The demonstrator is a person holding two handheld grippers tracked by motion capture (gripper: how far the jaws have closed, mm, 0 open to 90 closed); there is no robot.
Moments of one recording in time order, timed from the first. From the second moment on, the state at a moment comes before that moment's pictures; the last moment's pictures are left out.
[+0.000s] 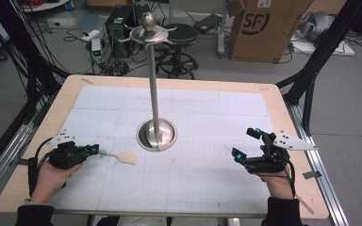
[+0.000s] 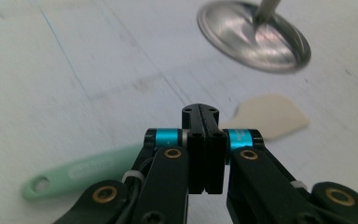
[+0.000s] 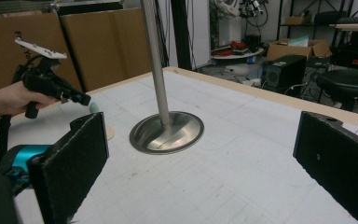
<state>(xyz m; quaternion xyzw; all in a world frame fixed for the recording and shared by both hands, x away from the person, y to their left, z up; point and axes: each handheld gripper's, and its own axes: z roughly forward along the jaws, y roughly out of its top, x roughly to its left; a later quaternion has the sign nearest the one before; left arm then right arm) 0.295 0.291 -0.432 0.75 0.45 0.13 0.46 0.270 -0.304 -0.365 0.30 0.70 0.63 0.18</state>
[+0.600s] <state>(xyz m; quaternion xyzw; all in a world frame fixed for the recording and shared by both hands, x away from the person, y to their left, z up) 0.307 0.291 -0.447 0.78 0.47 0.15 0.40 0.271 -0.299 -0.370 0.29 0.71 0.62 0.17</state>
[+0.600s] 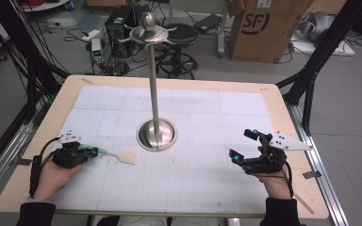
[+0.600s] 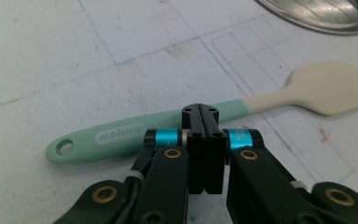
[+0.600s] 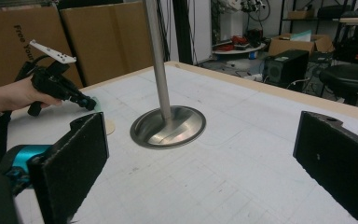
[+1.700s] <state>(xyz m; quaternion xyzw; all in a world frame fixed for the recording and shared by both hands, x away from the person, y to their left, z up) 0.342 0.224 -0.453 0.79 0.41 0.13 0.43 0.265 -0.302 -0.369 0.28 0.71 0.63 0.17</state>
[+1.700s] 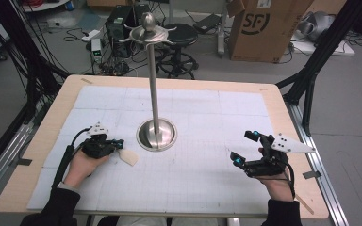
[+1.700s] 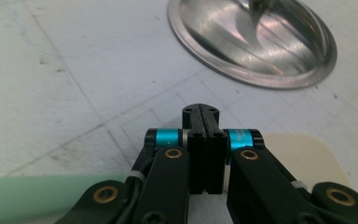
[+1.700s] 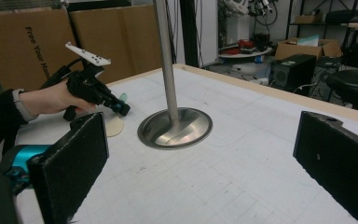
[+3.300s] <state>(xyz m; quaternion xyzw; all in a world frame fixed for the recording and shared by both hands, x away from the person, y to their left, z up) 0.237 0.252 -0.439 0.82 0.34 0.07 0.45 0.282 -0.289 -0.372 0.27 0.72 0.62 0.16</state>
